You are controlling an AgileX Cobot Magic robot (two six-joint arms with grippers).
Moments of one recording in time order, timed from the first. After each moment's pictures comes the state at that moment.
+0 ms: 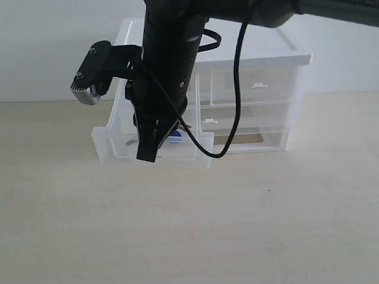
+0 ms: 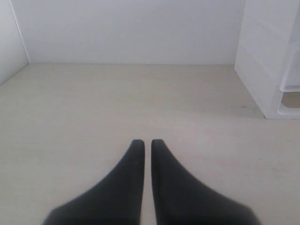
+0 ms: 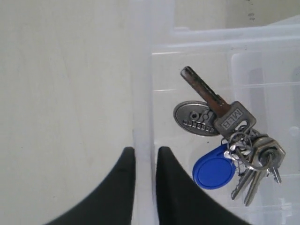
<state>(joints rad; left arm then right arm) 0.06 0.00 0.00 0.15 0.31 -0.14 0.81 1.98 -1.86 0.04 1.19 -0.70</state>
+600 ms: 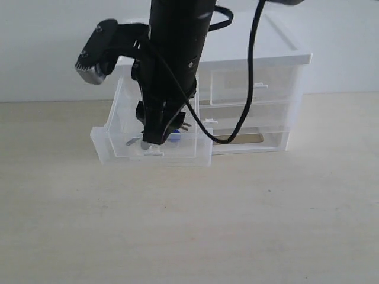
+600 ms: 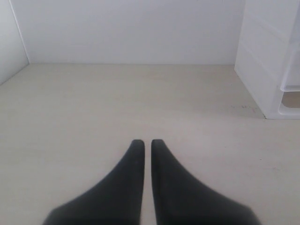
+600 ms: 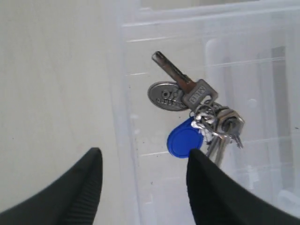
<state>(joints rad) 0.06 0.00 0.00 0.15 0.31 -0.14 0.80 1.92 -1.88 -0.01 1.22 -0.66</state>
